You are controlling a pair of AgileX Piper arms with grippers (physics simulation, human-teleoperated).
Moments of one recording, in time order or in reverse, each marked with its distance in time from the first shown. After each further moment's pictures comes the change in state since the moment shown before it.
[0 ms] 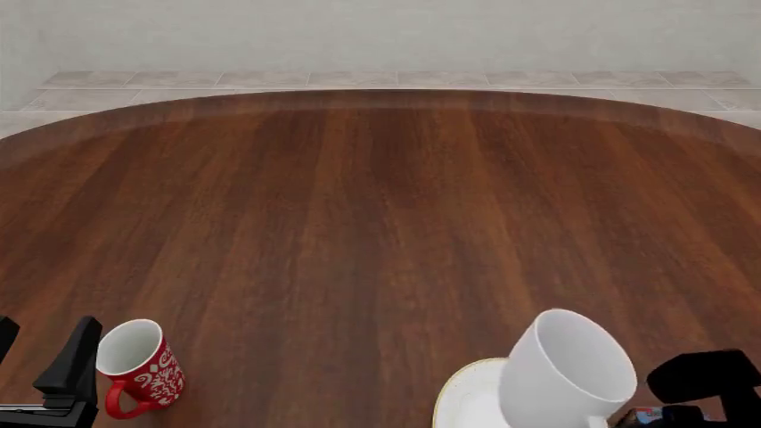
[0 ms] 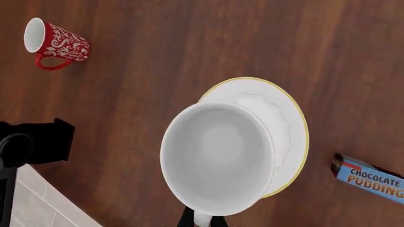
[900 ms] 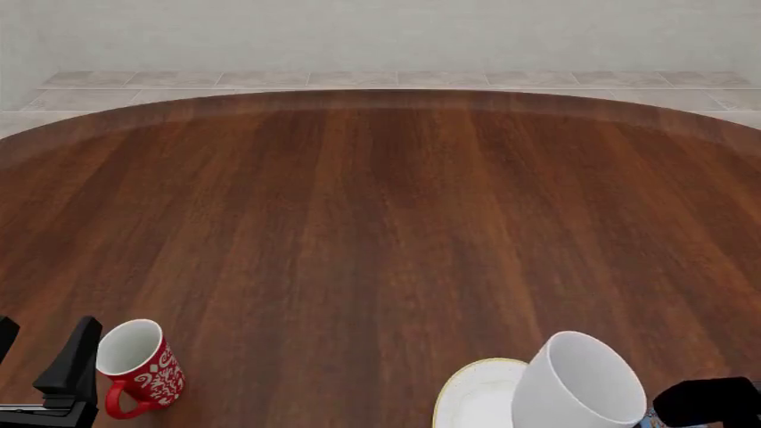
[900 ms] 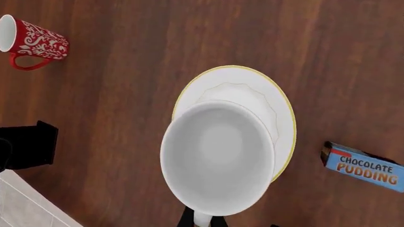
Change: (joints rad) left arm 0.000 0.000 0.000 0.000 0.000; right arm -0.030 -0.074 0.101 -0.001 0.014
